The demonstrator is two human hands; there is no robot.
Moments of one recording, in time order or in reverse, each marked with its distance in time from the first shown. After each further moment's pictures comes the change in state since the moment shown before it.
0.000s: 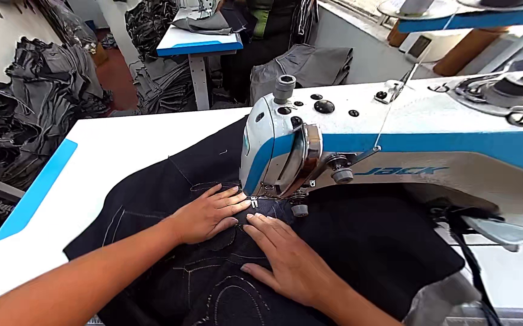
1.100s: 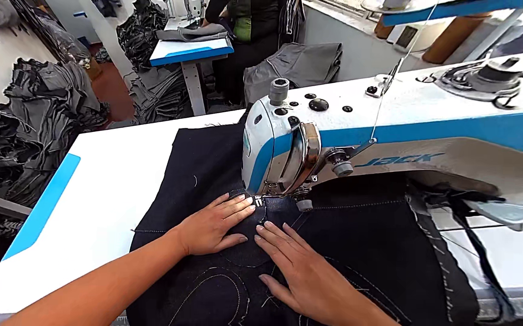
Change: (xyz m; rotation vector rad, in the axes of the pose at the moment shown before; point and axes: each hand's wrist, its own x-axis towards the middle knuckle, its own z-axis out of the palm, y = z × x) left_hand -0.007 0.007 0.005 0.030 -0.013 0.070; right_hand -0.024 -0.016 0.001 0.004 0.019 0.023
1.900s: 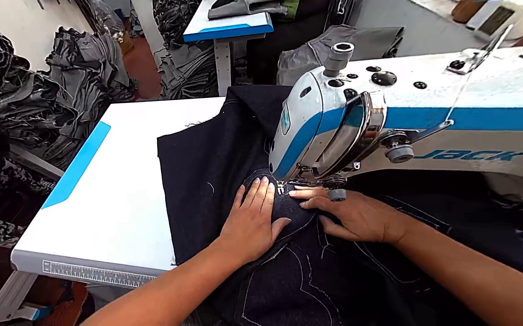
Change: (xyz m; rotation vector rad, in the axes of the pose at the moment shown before) left_hand 0.039 0.083 0.020 0.110 0.073 -0.670; right_hand 0.045 0.135 -0.024 0.095 -0.091 -0.489
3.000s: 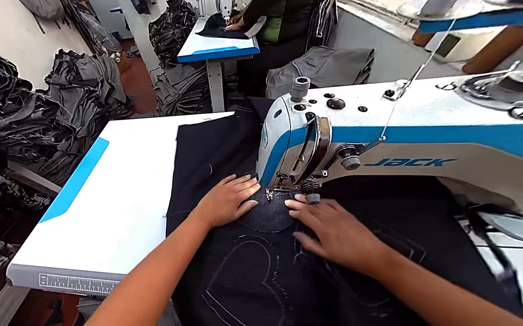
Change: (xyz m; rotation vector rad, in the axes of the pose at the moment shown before) left_hand 0.043 -0.077 -0.005 -0.083 0.144 0.435; right_hand -0.002 -0.056 0.003 -0.212 0.013 0.335
